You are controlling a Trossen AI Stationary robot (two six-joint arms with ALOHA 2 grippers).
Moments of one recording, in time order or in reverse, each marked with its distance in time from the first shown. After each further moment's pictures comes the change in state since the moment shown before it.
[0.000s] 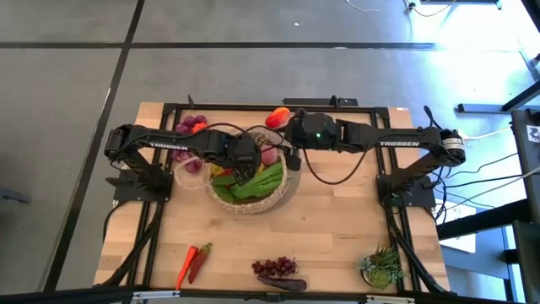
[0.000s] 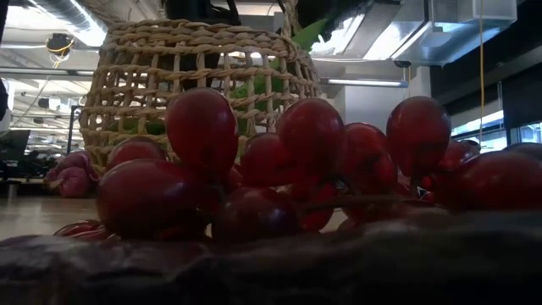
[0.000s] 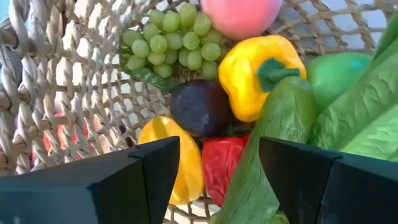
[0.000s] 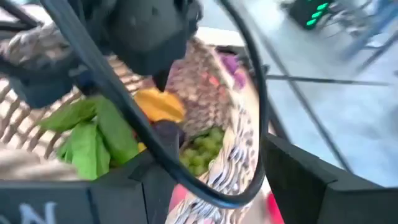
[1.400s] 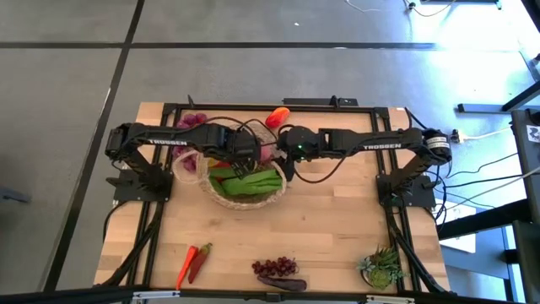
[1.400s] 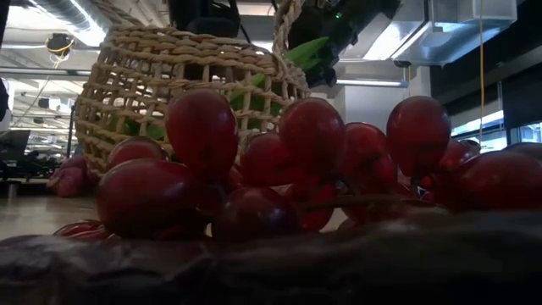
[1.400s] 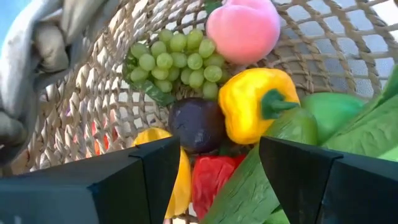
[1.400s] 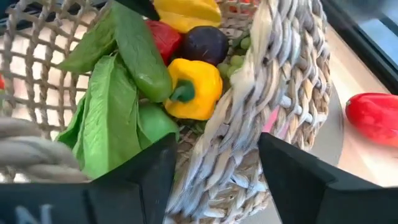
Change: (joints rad) left arm 0.038 0.004 0.063 -0.081 -0.053 0.000; right arm 0.024 0.137 0.007 -0.159 -0.068 0.397
